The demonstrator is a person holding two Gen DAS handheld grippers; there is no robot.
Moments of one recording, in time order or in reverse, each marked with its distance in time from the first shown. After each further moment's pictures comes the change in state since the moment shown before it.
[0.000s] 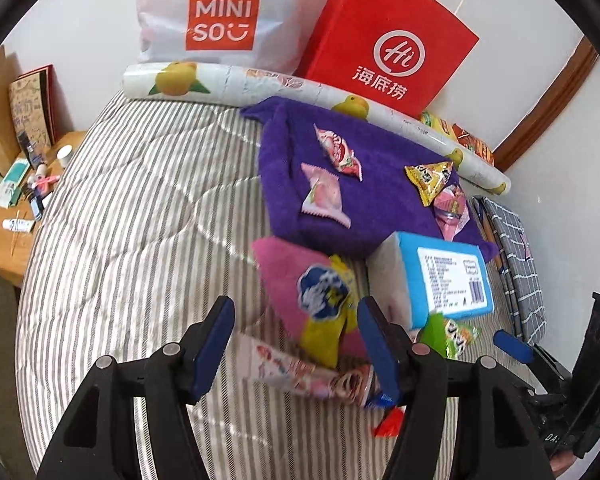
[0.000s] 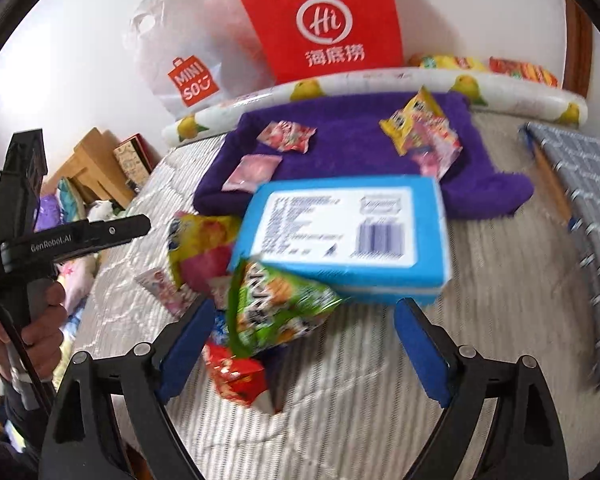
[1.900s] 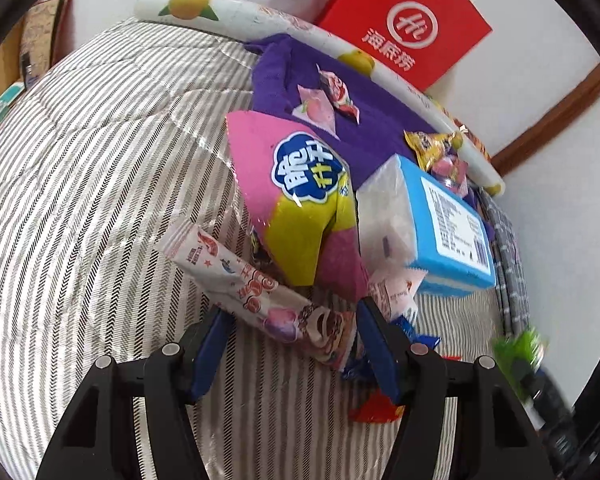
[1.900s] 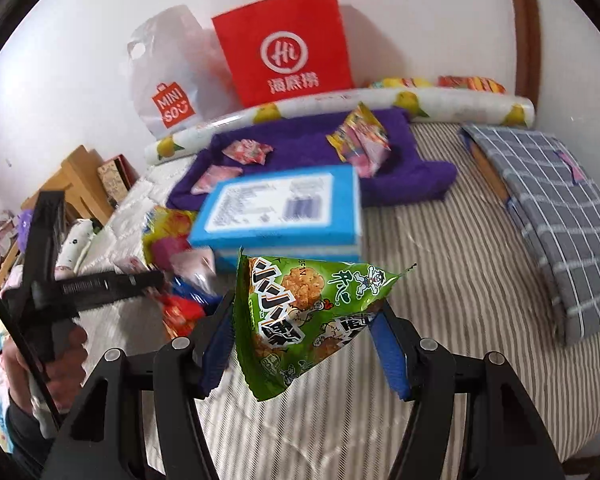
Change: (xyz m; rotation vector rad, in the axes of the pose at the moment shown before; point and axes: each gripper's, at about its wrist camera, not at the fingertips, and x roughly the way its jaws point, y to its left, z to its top) left arm 0.045 -0.010 -0.066 -0.155 -0.005 -0.093; right arm -0.043 -0.044 -0.058 0.010 -0.133 -0.123
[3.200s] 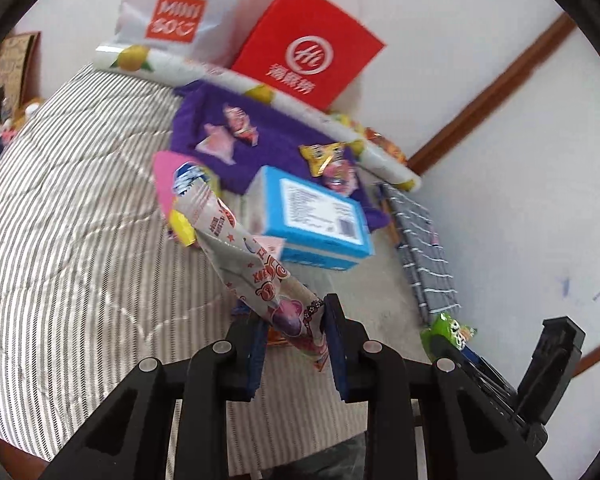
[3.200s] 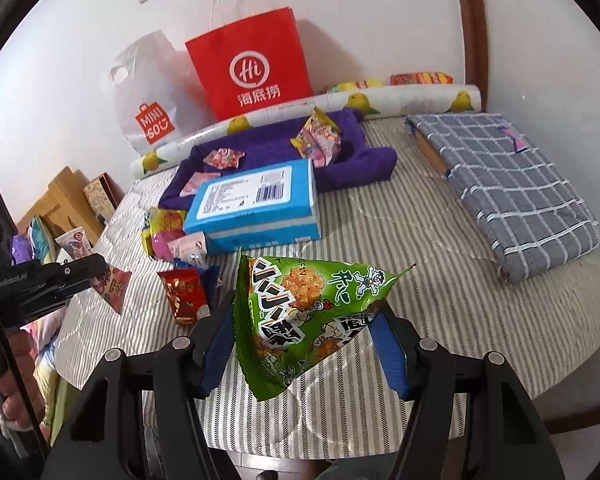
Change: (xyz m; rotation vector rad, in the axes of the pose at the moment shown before) left arm -0.101 -0.053 -0.035 0.113 -0.063 -0.203; right arm -0.074 -0.004 -0.023 0.081 -0.064 -0.080
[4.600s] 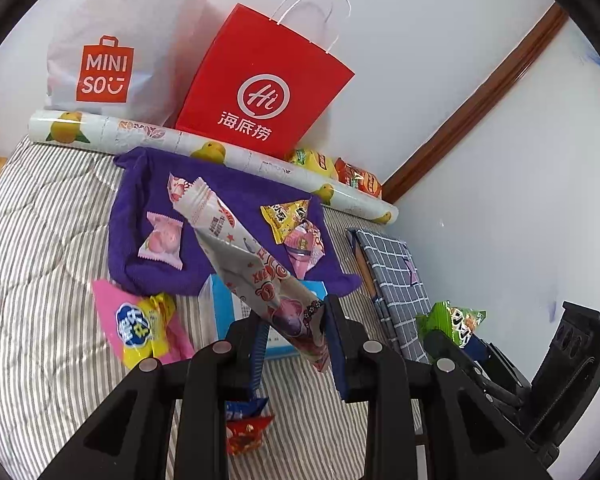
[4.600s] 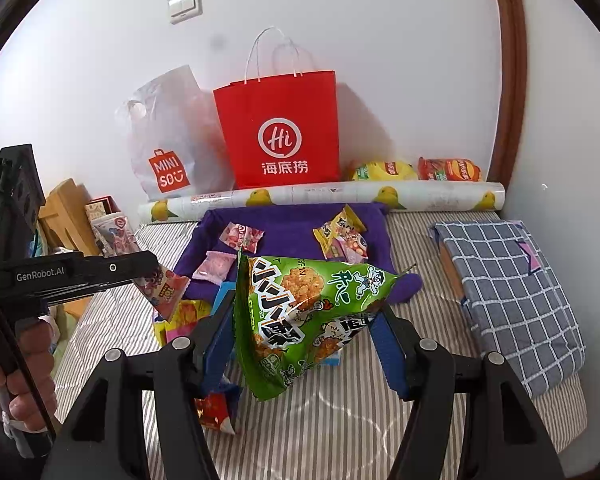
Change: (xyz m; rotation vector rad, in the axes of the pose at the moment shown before) left arm 0.039 -0.023 0.103 0.071 -0.025 -0.062; right arm 0.012 0.051 0.110 -0.141 -0.116 -0.020
